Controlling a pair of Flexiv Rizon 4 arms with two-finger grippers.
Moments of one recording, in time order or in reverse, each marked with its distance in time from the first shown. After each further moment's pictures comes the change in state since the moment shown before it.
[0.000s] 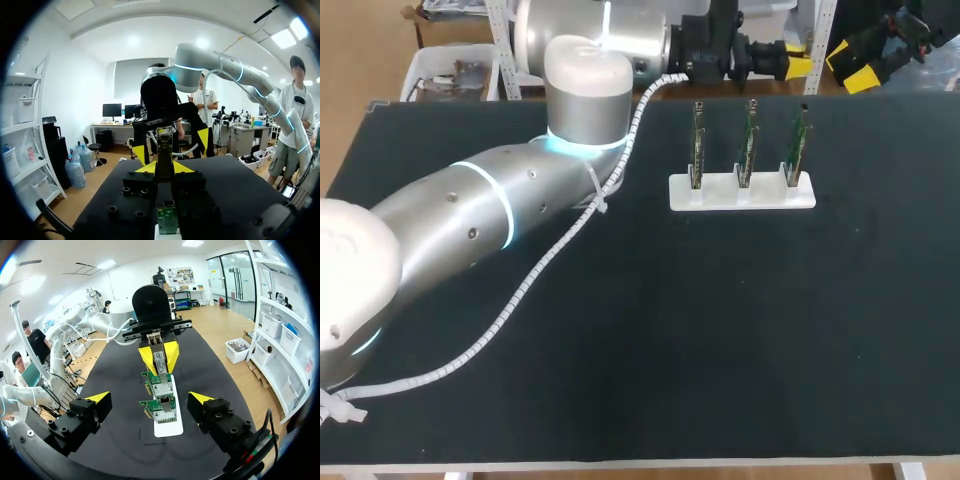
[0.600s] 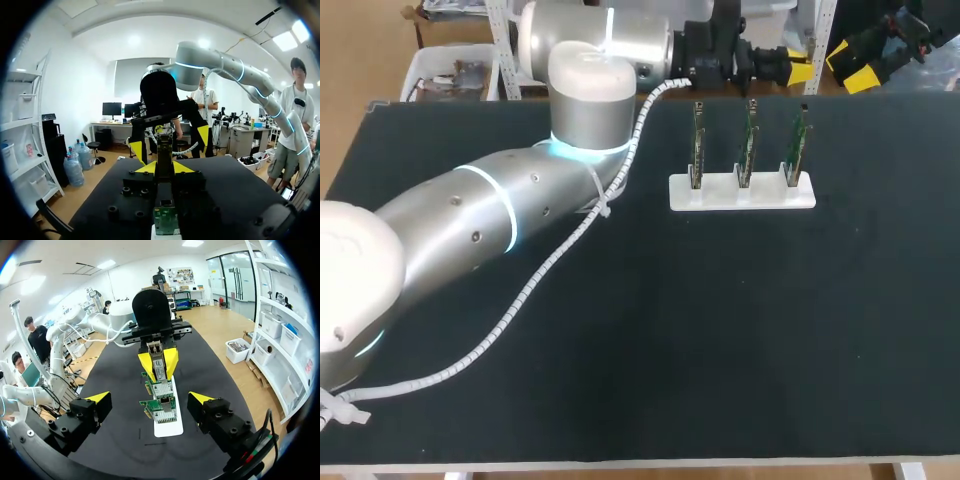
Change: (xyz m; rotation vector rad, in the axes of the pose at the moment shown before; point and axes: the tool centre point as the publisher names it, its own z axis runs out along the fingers) left arm 0.006 -0.004 0.007 0.003 0.000 -0.018; right arm 0.000 0.000 0.000 0.000 0.000 0.000
